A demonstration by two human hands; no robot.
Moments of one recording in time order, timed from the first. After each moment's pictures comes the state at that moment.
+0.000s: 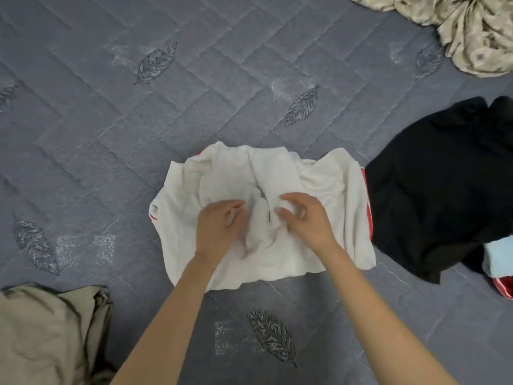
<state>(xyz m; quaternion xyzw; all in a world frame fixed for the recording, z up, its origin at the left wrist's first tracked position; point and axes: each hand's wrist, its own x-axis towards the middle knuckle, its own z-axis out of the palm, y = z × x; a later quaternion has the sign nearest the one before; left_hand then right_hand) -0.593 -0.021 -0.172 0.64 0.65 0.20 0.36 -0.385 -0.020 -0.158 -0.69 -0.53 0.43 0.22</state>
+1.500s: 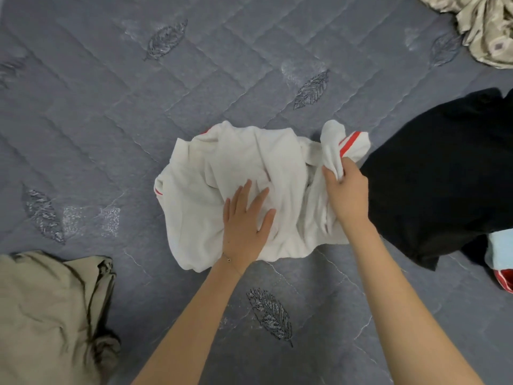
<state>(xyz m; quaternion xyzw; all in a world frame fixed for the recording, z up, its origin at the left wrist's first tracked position) -0.546 -0.075 -0.175 0.67 0.65 0.17 0.31 -0.353 -0.013 -0.132 -0.77 -0.50 0.29 0.28</state>
